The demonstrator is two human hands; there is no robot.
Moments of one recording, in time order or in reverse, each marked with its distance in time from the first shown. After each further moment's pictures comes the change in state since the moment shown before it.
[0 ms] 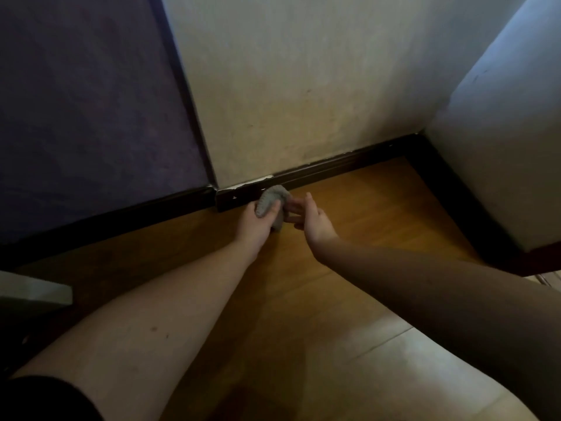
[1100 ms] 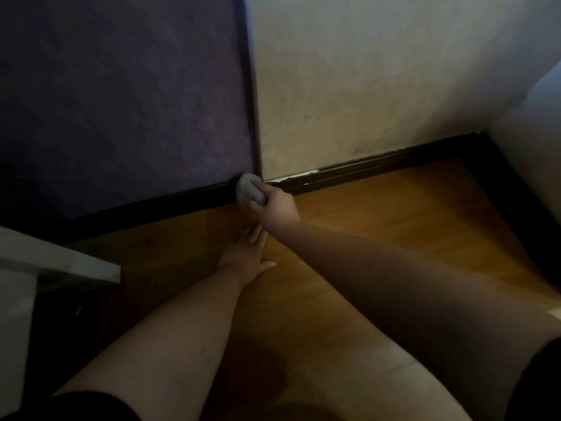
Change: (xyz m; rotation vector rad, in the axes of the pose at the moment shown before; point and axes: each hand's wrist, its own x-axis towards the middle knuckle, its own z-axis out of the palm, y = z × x) left_hand -0.009 -0.072 -0.098 1.367 -0.338 0.180; right_hand 0.033 -0.027 0.138 -0.577 -0.118 -0.235
